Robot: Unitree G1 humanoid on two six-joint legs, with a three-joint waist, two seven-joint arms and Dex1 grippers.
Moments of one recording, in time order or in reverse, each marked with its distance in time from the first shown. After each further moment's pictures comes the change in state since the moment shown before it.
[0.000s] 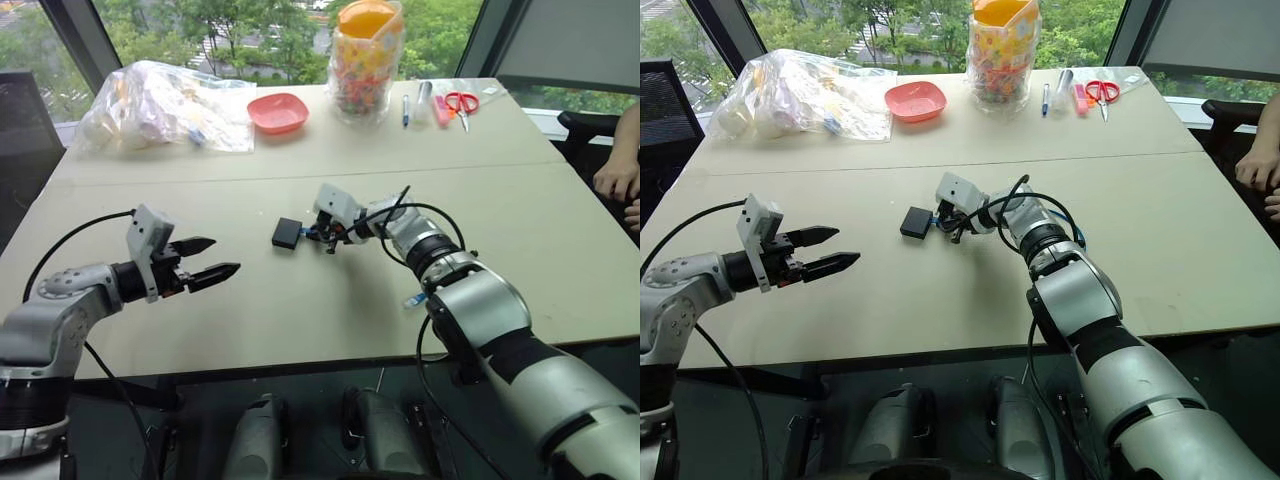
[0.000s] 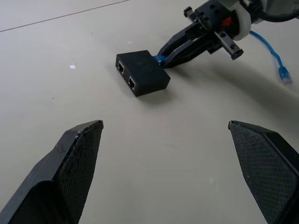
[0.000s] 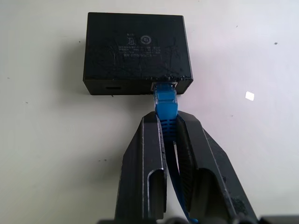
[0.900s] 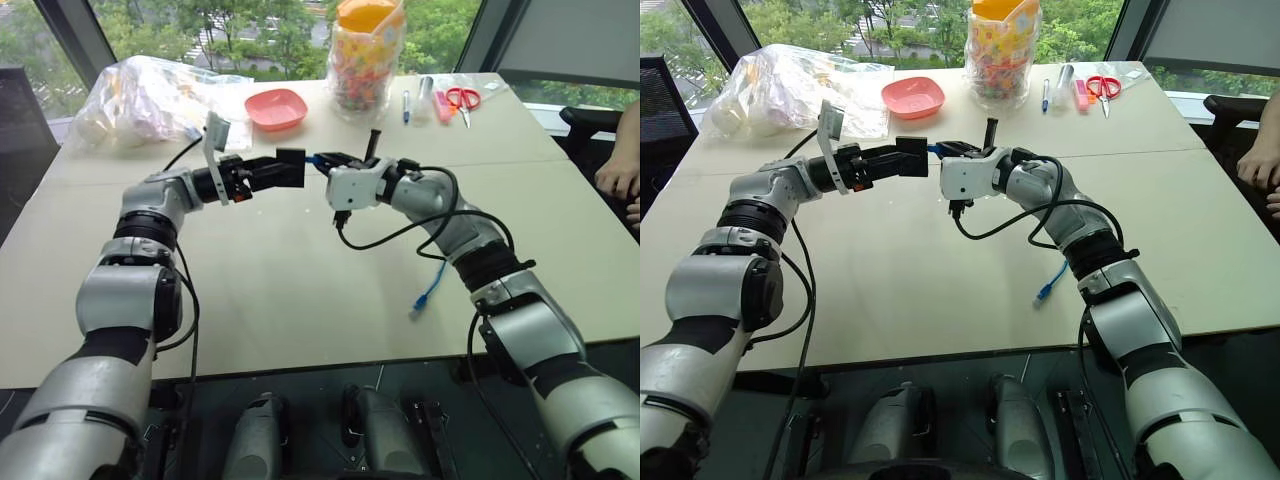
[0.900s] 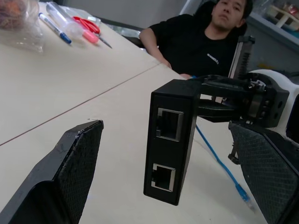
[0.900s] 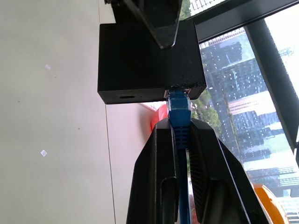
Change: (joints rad) left arm -0.950 -0.333 -0.111 1.322 0.238 -0.335 -0.384; right arm 0.229 -0.261 0.078 -0.726 -0.237 -0.316 -0.445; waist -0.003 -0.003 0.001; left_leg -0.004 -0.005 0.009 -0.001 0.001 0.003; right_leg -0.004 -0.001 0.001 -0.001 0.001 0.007
